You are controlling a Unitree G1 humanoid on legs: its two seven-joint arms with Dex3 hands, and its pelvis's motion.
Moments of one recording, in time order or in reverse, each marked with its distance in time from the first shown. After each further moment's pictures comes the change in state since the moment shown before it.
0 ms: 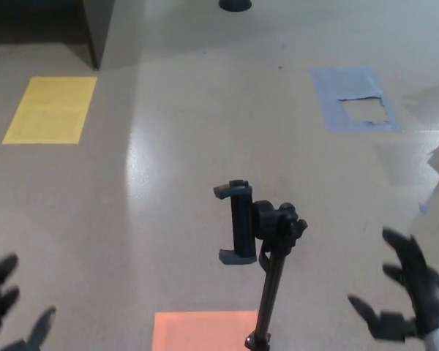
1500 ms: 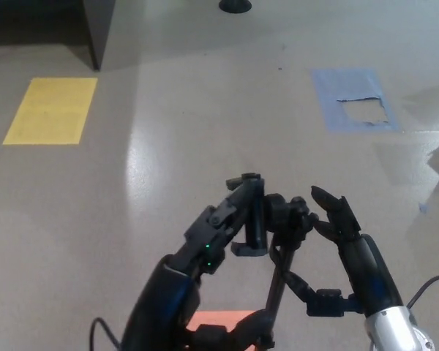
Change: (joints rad) left_arm 0.073 -0.187 -0.585 -0.610 0.043 -0.006 -0.078; right_arm 0.003 0.085 0.173 -0.179 -0.077 -0.015 -0.044
